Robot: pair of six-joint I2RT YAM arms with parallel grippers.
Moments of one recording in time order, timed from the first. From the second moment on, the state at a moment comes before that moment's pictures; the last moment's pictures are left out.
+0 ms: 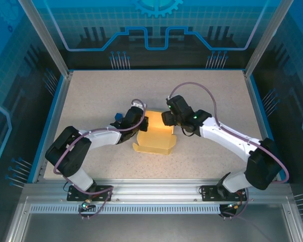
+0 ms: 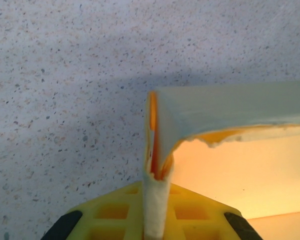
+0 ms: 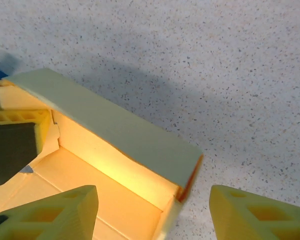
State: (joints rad) left arm -0.59 1.63 0.81 0.12 -0.17 -0.35; right arm 0.70 1.43 1.11 -0.51 0.28 0.32
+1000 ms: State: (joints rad) left arm -0.47 1.98 1.42 -0.76 0.17 -0.14; right arm 0.57 1.20 0.78 -0.41 0.15 0.30
